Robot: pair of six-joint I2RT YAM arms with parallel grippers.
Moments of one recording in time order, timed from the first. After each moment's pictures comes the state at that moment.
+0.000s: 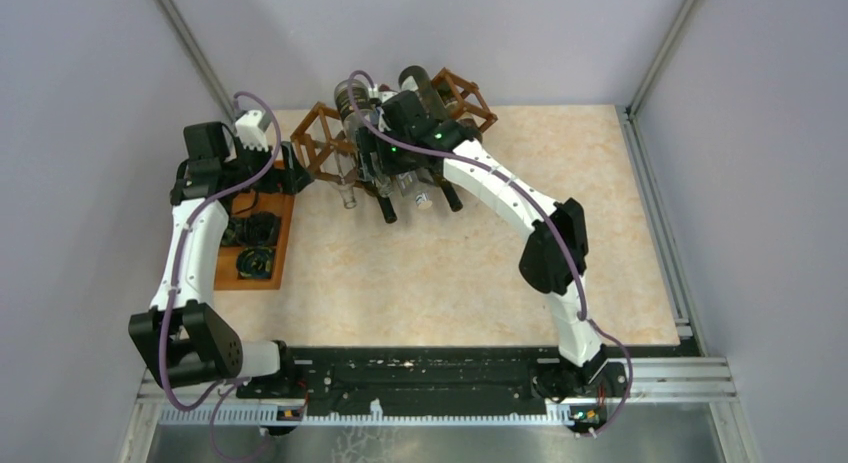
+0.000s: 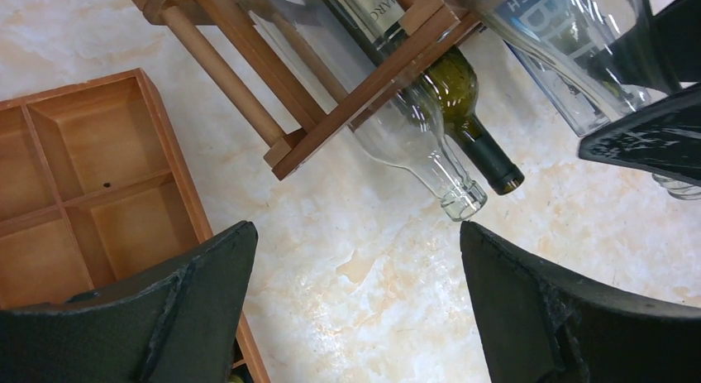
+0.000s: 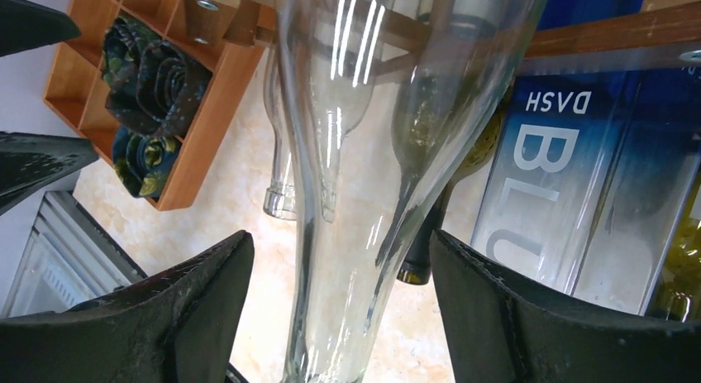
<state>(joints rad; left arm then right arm) 0.16 1.33 1.23 -0.53 0.56 0.11 0.77 2.09 2.13 -0.70 -0.13 0.39</state>
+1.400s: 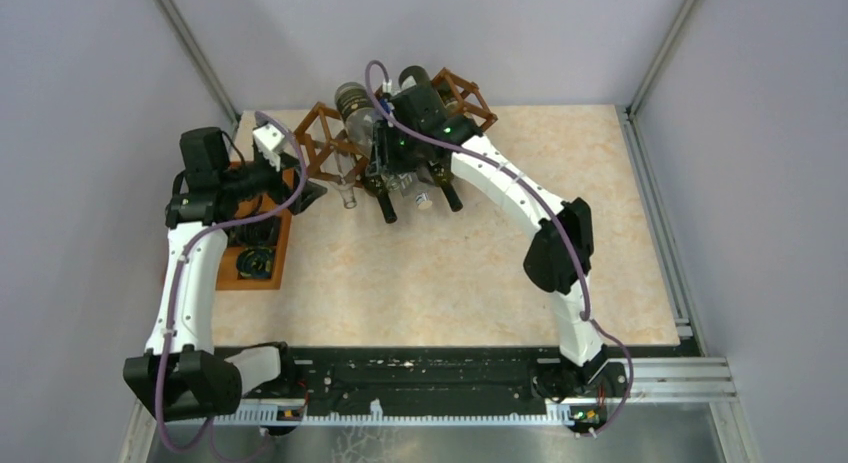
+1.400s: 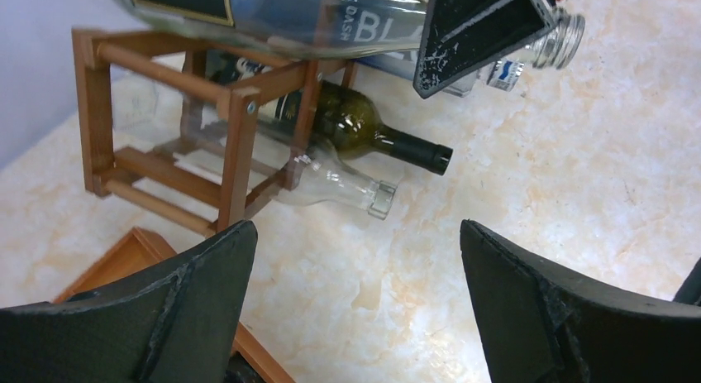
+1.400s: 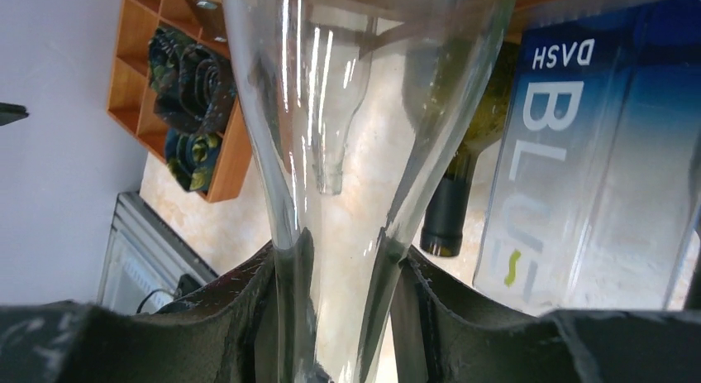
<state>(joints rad) 0.11 1.18 1.21 -0.56 0.81 0.45 0.75 2.09 2.14 -0.73 -0.20 0.52</state>
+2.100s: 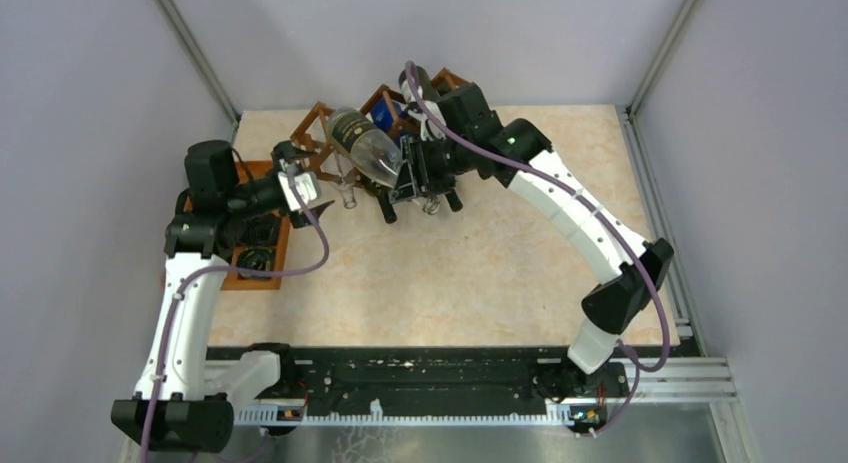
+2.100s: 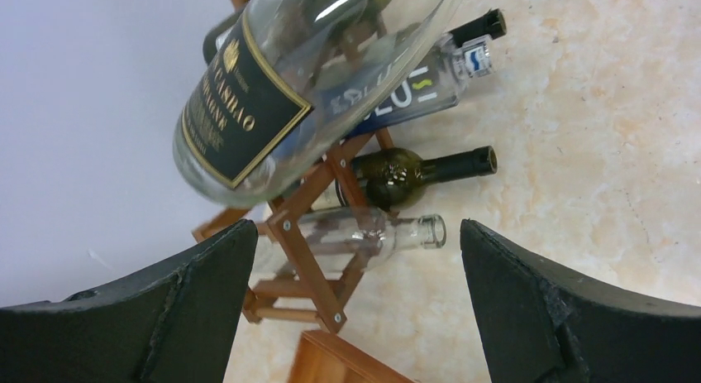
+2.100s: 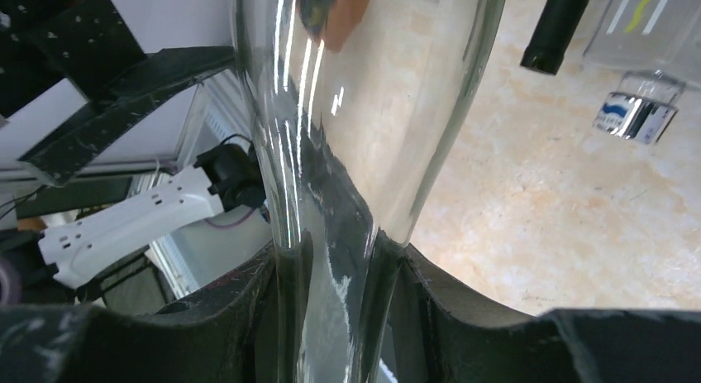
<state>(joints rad) -0.02 1.03 1.19 -0.61 0.86 1.03 0.73 1.70 1.93 -0.94 -0.44 0.46</state>
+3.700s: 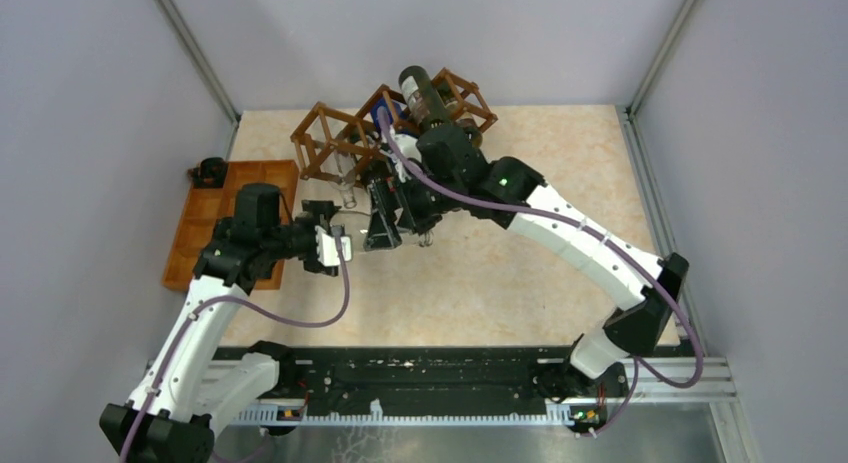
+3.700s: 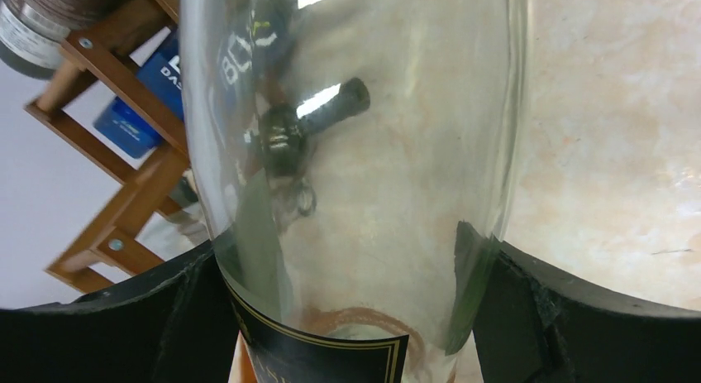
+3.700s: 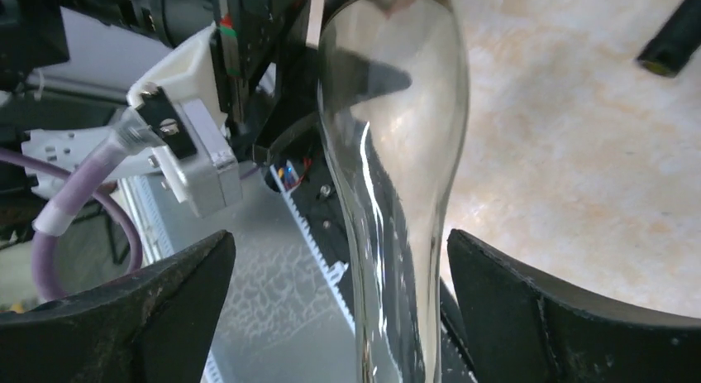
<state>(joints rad) -0.26 0.89 0.90 -0.70 0.62 1.33 0.93 1.56 1.71 -0.82 -0.44 0.41</state>
